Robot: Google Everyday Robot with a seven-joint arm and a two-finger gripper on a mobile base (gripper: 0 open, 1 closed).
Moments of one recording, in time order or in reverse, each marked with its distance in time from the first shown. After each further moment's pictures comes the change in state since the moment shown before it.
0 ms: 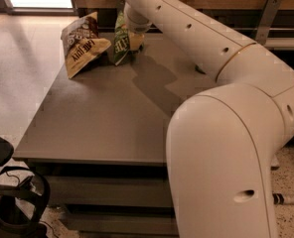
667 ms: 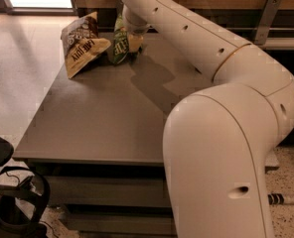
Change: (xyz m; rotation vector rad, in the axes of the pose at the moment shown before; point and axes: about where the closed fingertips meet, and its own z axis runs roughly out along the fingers) arm 0.000 0.004 0.008 -0.018 0.005 -0.006
